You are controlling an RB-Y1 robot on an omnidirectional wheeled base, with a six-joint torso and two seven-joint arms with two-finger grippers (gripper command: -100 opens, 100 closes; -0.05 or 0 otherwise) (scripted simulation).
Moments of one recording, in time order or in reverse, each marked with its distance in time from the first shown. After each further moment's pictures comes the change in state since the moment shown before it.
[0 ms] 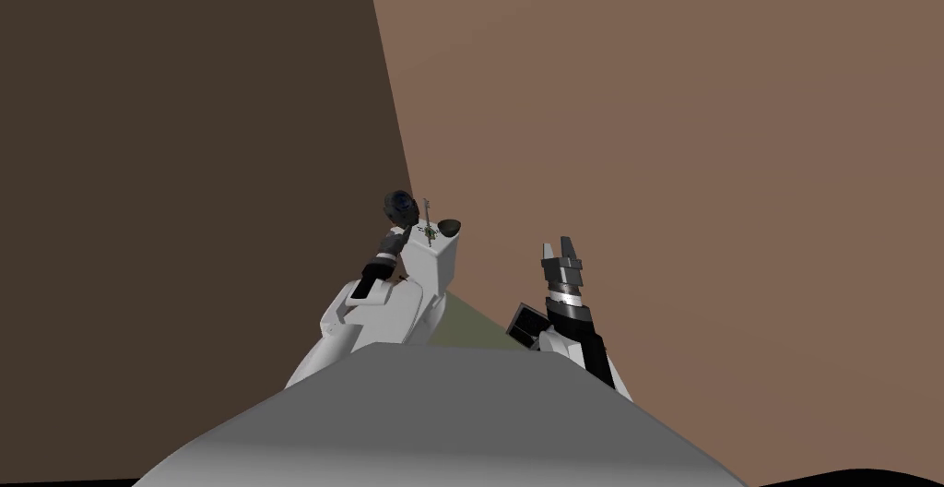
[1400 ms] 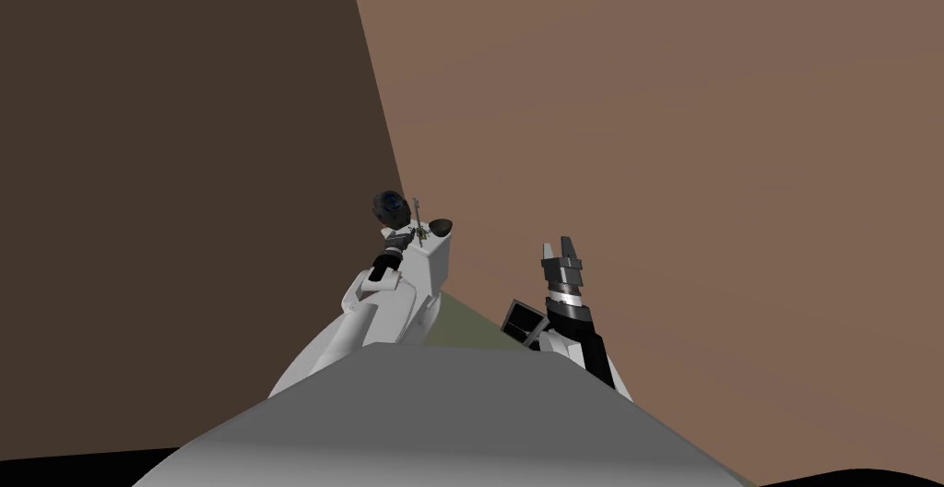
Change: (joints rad) left arm -0.171 -0.036 0.058 0.191 -0.077 0.134 -0.281; right arm 0.000 0.000 0.000 0.000 0.000 0.000 0.000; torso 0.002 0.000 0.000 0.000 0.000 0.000
